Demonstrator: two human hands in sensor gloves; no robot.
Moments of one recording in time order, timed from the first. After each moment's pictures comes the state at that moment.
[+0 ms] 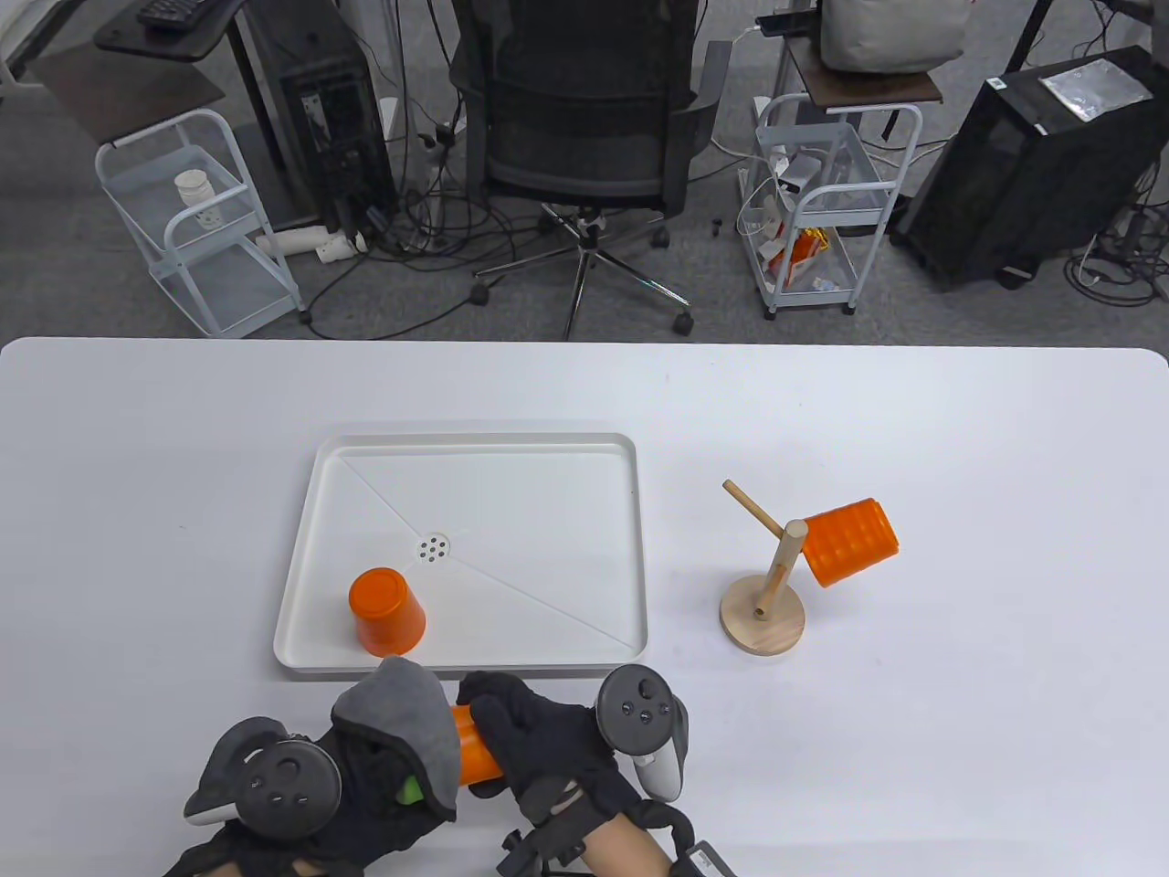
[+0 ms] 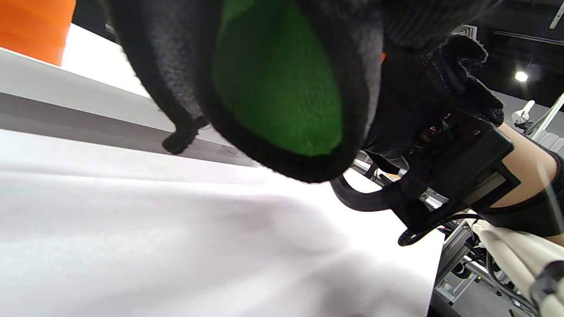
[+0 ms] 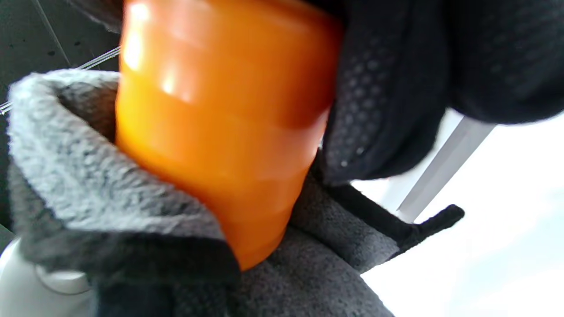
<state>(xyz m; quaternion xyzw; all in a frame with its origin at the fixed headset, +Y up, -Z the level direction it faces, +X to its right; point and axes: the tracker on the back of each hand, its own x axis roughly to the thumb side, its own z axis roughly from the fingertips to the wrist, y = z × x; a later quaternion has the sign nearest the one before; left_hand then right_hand) -0.234 -0.697 -0.195 -0.07 -0.39 0.24 0.88 -0.002 -0.727 -0.239 0.21 0.09 0.74 0.63</state>
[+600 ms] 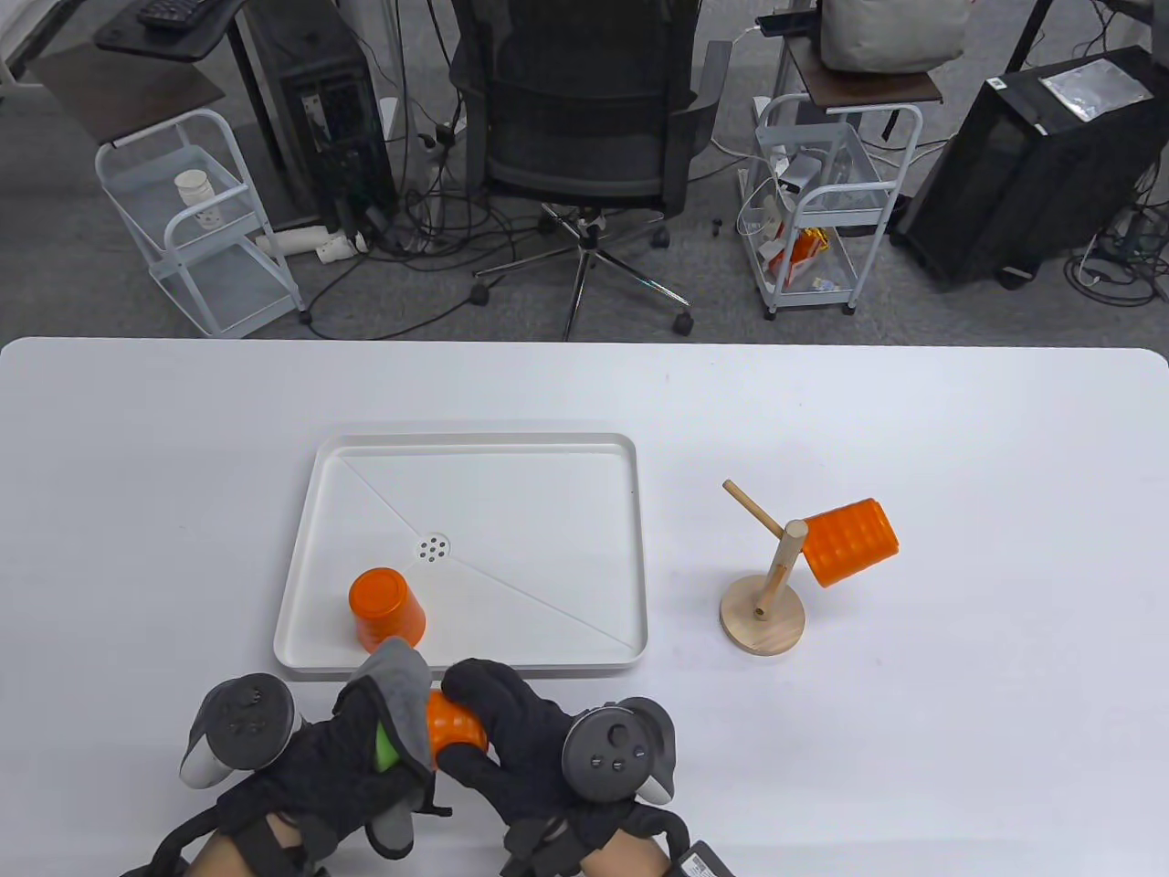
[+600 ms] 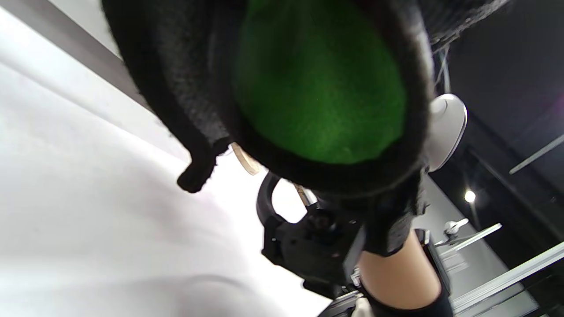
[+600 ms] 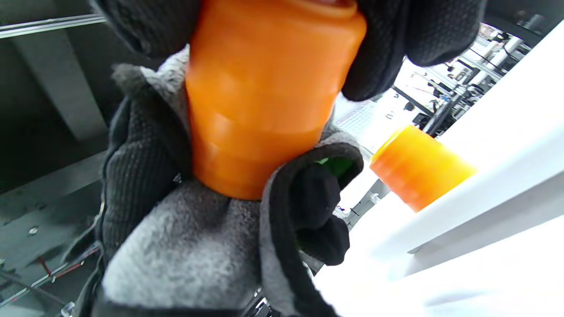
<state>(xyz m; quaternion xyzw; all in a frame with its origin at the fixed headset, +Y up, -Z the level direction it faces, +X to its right) -0.256 -0.719 -0.225 -0.18 -0.36 0.49 0.77 -0.016 -0.702 -0.220 0.37 -0.04 0.79 0.48</state>
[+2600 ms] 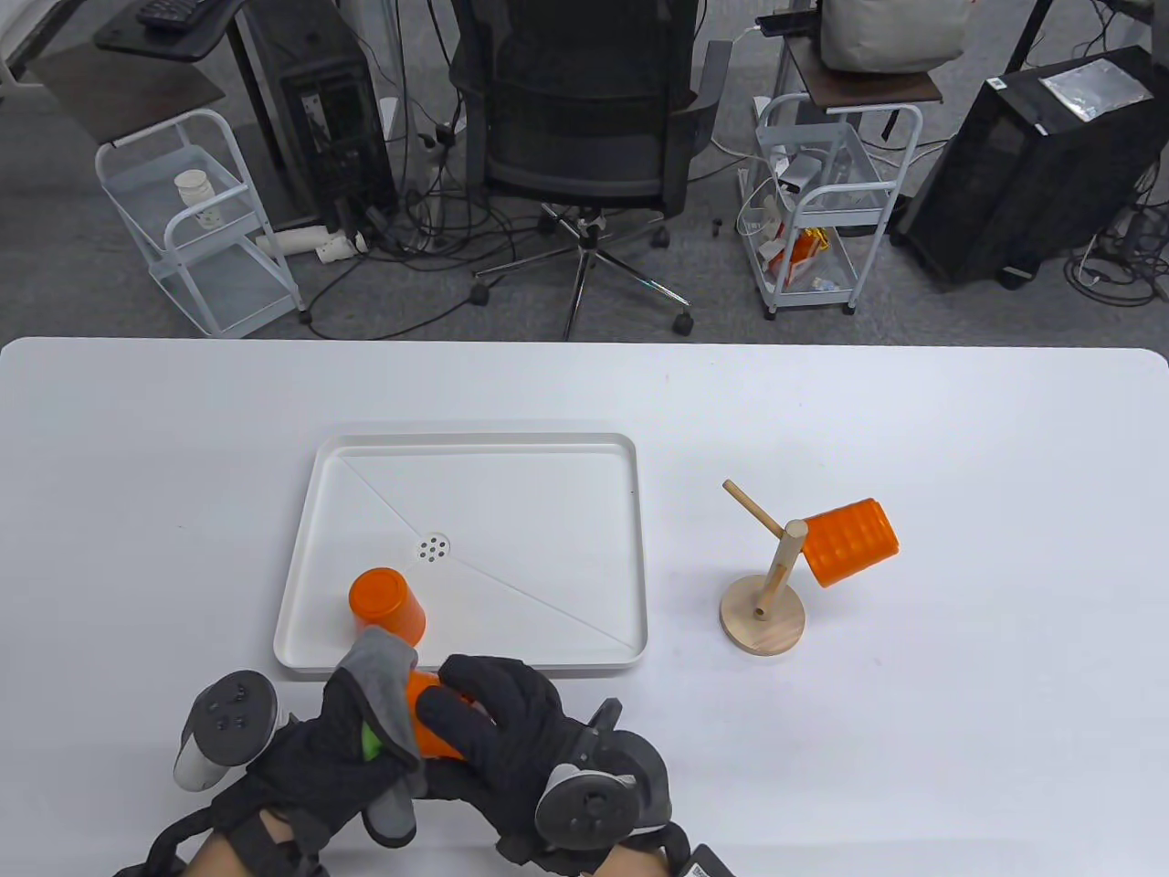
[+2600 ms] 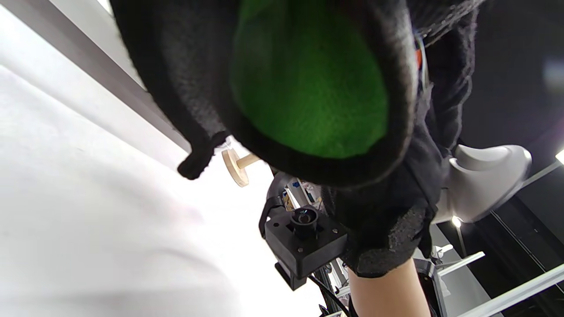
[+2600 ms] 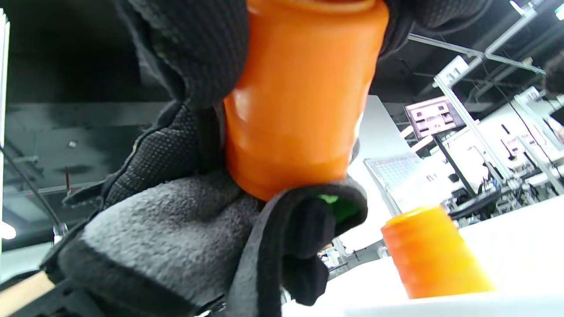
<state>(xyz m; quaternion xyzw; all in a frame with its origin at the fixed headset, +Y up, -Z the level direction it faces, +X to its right) -0.264 -0.719 -0.225 -0.16 -0.34 0.51 0.77 -0.022 -0.670 -0.196 0.43 -0.20 0.82 0.32</state>
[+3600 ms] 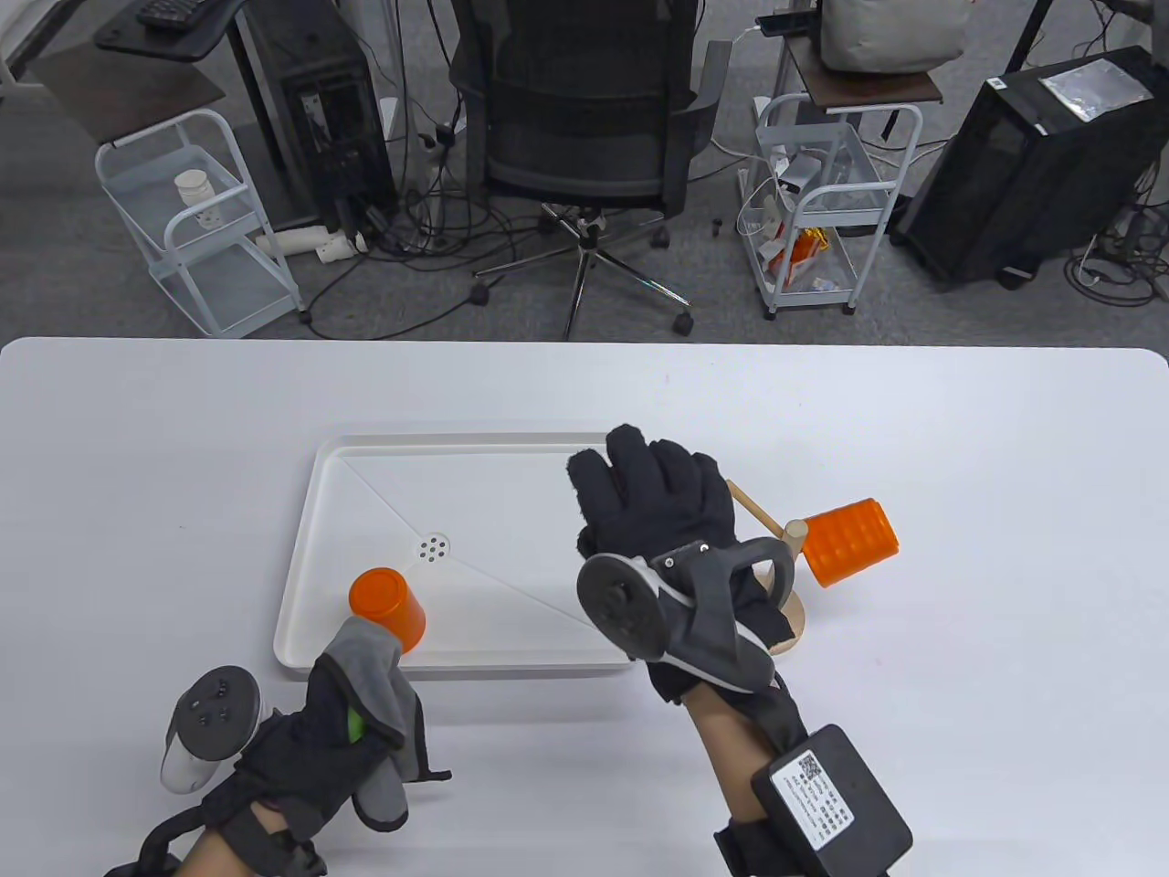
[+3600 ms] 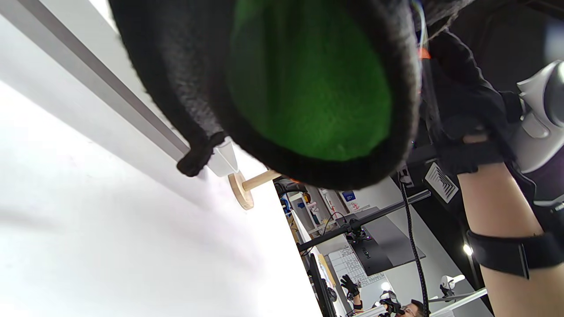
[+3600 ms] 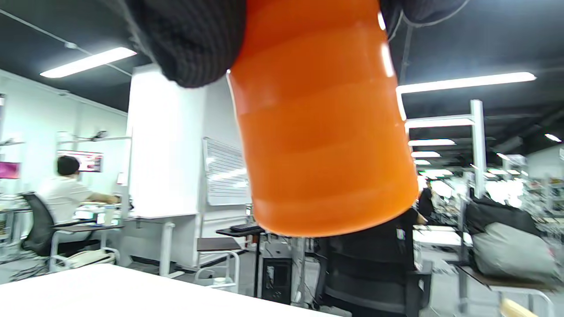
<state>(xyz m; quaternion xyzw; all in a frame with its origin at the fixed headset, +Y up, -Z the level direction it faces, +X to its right) -0.276 -0.721 -0.229 -0.14 -0.31 0.53 0.78 0.044 -0.505 -0.279 0.15 -0.20 0.97 0.05</state>
